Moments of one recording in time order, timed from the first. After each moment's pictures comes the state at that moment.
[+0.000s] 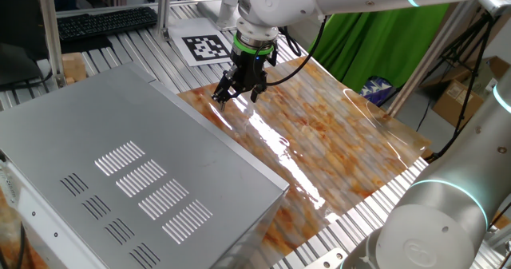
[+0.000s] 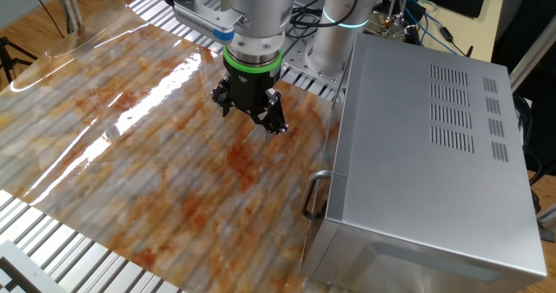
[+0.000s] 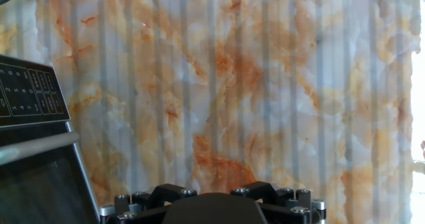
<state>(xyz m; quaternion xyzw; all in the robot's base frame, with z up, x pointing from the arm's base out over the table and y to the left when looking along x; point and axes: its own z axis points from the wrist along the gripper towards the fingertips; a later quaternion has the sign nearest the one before) 0.500 0.000 0.170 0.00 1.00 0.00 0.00</state>
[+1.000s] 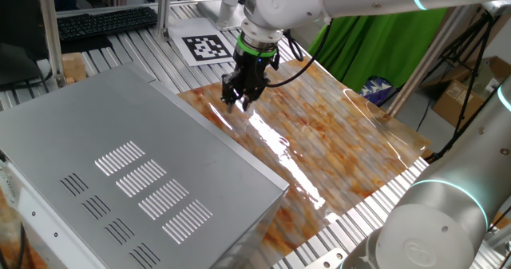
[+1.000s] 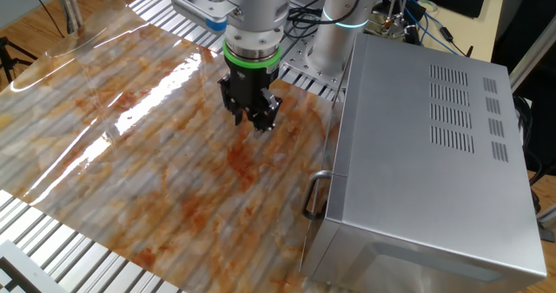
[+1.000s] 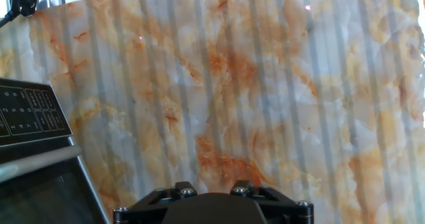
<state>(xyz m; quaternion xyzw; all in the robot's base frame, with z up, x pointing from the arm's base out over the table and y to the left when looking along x) 0.497 0.001 0.169 0.06 1.00 0.02 0.01</state>
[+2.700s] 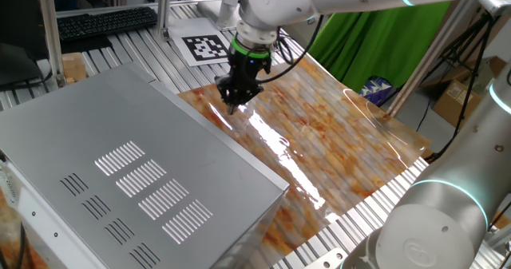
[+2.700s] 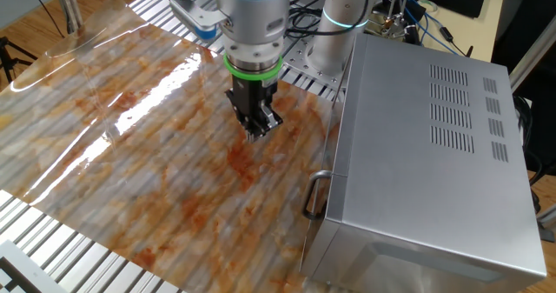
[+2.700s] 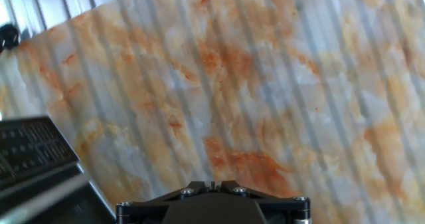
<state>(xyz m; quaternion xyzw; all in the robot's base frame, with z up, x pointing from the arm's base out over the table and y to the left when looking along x) 0.507 0.020 0.161 0.19 0.98 0.03 -0.01</state>
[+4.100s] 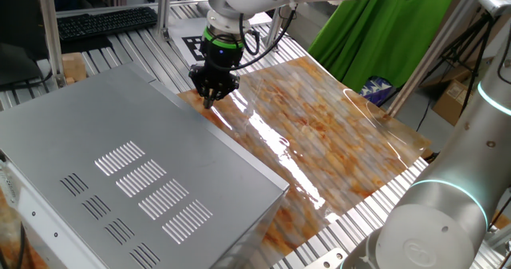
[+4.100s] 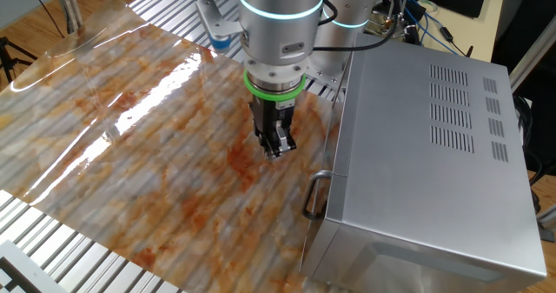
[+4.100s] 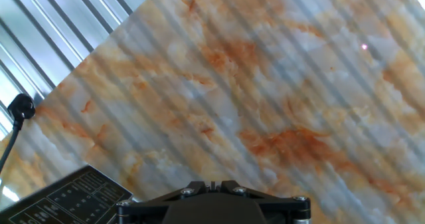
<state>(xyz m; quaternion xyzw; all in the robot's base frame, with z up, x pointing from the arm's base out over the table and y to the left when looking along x) 0.530 0.069 0.173 0.33 0.95 0.03 -0.01</state>
